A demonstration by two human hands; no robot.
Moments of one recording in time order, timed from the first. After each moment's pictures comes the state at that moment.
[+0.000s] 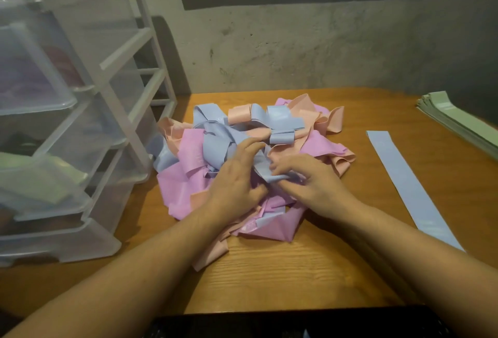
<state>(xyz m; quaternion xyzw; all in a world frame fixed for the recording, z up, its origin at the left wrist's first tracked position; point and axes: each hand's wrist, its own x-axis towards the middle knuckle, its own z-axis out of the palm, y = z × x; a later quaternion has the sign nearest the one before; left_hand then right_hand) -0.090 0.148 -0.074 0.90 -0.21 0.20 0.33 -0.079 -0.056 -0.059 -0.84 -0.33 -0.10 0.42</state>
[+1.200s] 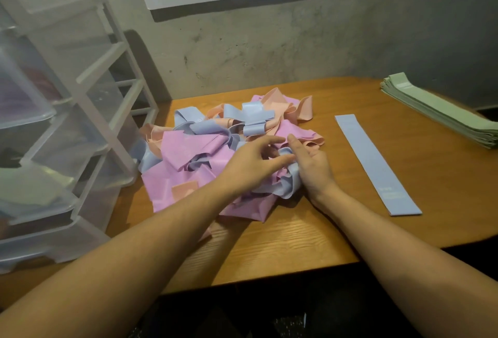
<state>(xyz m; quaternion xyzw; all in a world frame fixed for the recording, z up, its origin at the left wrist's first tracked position) -0.105 0.074 -0.019 0.88 -0.16 0.00 0.45 -0.104 -0.071 -0.054 -0.65 0.02 -0.07 0.76</state>
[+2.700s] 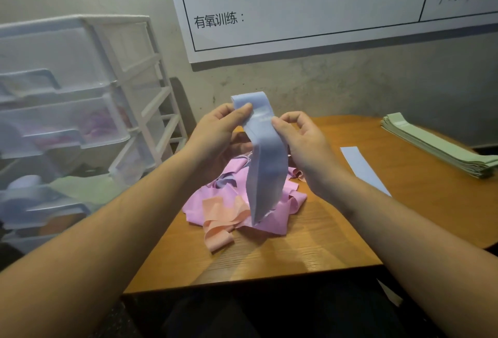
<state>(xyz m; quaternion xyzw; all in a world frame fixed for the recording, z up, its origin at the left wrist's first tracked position) -0.186 0.121 0.130 0.67 -0.06 0.01 0.74 -0.172 -0.034 0.085 -0.66 -0.10 -0.07 0.74</state>
